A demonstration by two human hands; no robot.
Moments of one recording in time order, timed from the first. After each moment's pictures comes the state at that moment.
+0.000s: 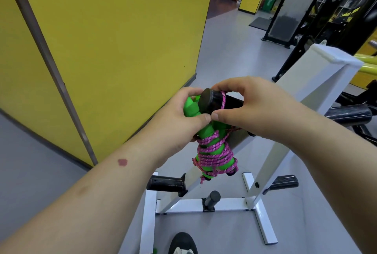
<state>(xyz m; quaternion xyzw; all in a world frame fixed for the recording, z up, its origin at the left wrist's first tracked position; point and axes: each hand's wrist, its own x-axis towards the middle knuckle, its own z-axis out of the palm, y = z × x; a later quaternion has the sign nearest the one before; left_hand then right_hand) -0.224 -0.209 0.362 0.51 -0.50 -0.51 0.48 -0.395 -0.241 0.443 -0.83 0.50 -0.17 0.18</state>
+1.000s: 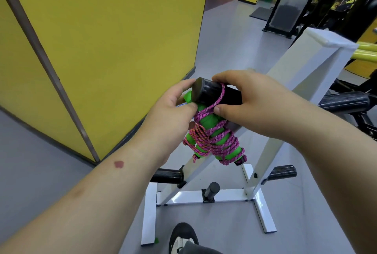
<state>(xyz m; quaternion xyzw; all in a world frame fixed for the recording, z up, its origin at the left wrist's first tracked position) -0.241 -0.199 0.364 0.52 -0.45 -0.49 0.53 -0.404 -0.229 0.441 -0.85 0.50 -0.13 0.11</state>
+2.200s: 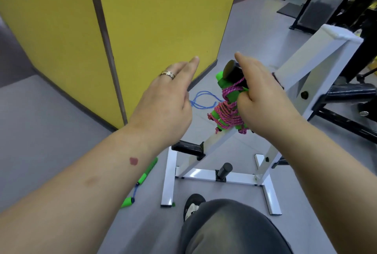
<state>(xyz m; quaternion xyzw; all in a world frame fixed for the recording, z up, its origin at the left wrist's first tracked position) -0.178 -0.097 0.382 0.64 -0.67 -0.07 0.37 -0.369 -0.164 0.416 -0.84 0.46 -0.26 0.08</state>
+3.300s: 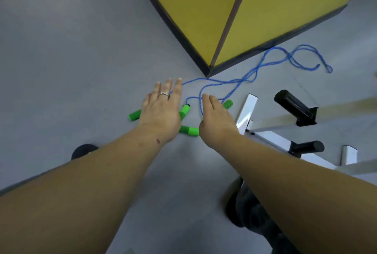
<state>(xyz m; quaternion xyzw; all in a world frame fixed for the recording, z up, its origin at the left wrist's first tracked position) 0.000 0.054 0.108 0.88 -0.44 -0.17 0.08 -0.127 -0.051 0.094 -0.90 0.38 0.11 0.20</state>
